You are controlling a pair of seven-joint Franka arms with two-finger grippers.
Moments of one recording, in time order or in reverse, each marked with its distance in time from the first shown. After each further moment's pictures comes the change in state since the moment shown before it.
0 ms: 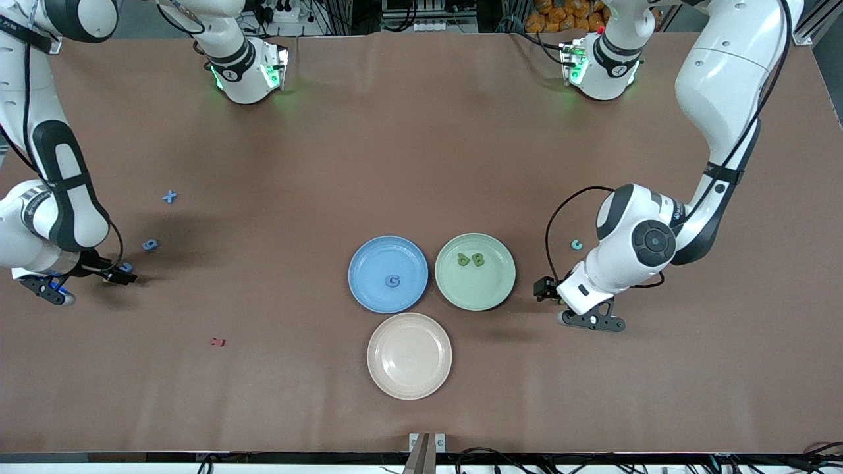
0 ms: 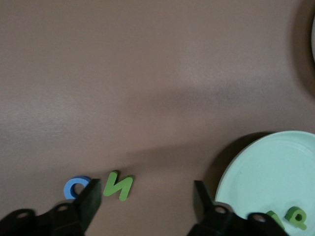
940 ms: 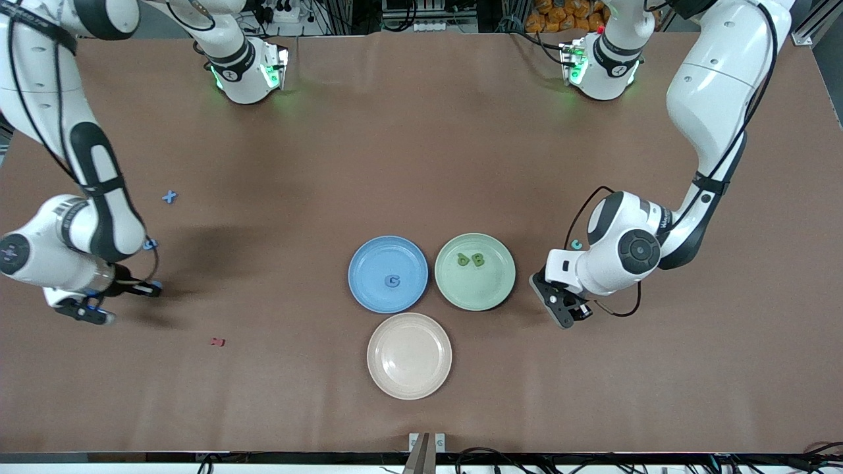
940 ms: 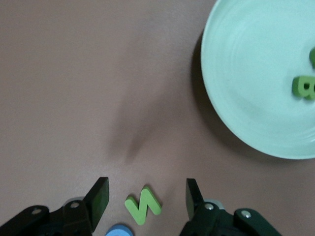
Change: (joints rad) left arm -0.021 0.050 0.019 -0.003 0.012 0.007 0.908; right arm 0.157 -0.010 0.033 0.038 0.012 0.001 -0.033
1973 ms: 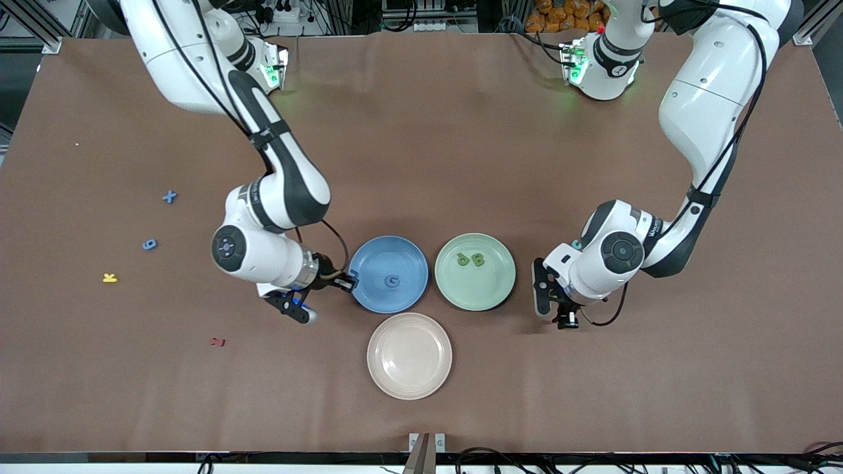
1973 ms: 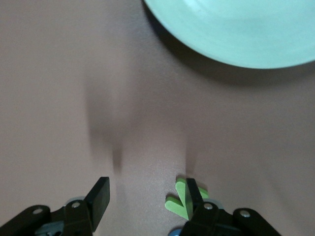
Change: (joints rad) left arm -0.020 0.057 0.030 0.011 0.163 0.081 0.454; right arm 0.553 -0.003 0.110 0.217 0.320 -0.154 0.696
